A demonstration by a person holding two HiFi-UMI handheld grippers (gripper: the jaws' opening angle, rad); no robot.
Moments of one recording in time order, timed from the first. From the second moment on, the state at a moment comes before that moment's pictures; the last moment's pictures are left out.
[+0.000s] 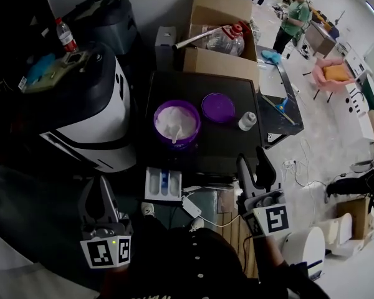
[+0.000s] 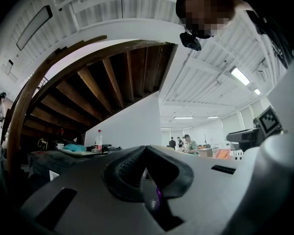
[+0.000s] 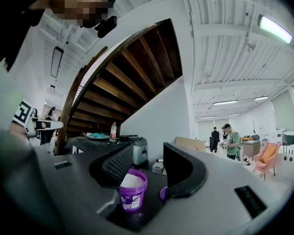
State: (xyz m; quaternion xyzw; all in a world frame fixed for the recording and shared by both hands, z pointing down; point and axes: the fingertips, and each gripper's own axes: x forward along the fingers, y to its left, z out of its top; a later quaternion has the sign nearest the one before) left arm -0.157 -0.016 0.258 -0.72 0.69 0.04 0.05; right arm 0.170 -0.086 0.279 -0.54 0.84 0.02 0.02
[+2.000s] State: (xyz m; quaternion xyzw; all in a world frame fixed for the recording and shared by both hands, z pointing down) left arm -0.240 -0.150 0.352 -0.80 0.60 -0.04 -0.06; right arm -0.003 -0.162 0.440 -0.58 0.79 -0.20 -0.07
